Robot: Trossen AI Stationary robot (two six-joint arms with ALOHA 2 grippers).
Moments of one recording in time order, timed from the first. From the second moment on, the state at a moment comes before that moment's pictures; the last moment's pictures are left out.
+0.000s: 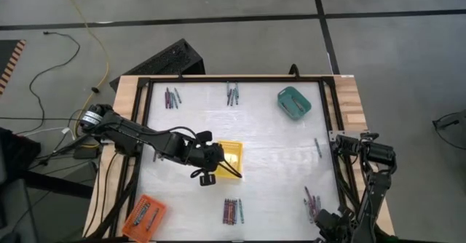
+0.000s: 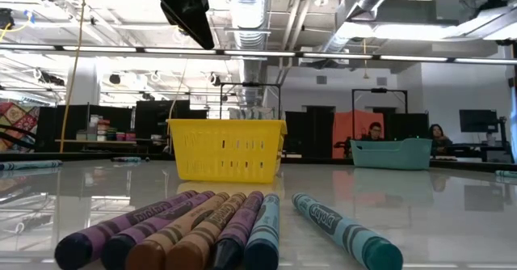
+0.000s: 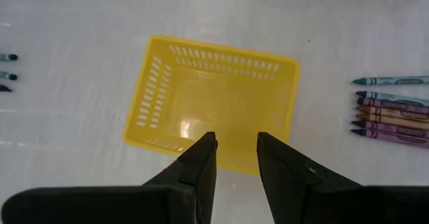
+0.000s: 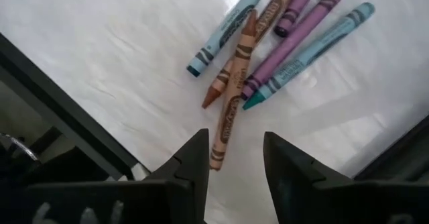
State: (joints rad) left arm -0.31 1.60 1.34 -0.73 -0.28 -0.35; right arm 1.29 1.94 1.38 -1.11 0.19 2.04
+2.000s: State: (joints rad) left arm -0.38 1.61 1.34 -0.71 -0.30 -0.32; right arm 0.87 1.94 1.66 -1.44 0.45 1.33
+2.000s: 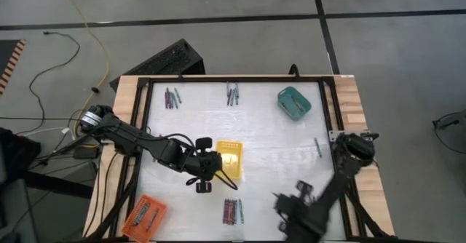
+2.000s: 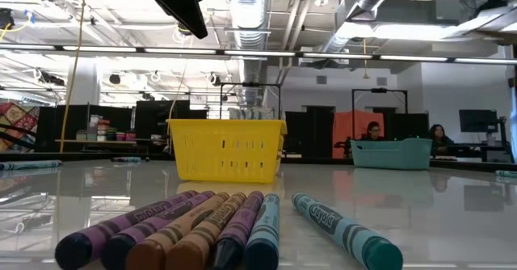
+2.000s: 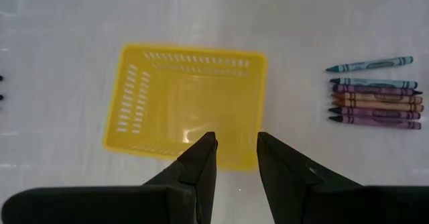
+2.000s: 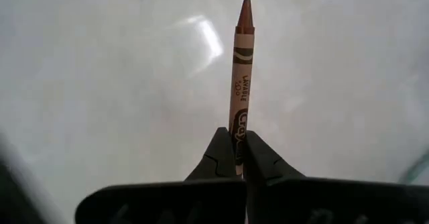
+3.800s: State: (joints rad) left arm -0.40 1.61 1.34 -0.70 -0.30 -0.32; right arm -0.75 1.35 1.03 -0.98 0.11 0.05
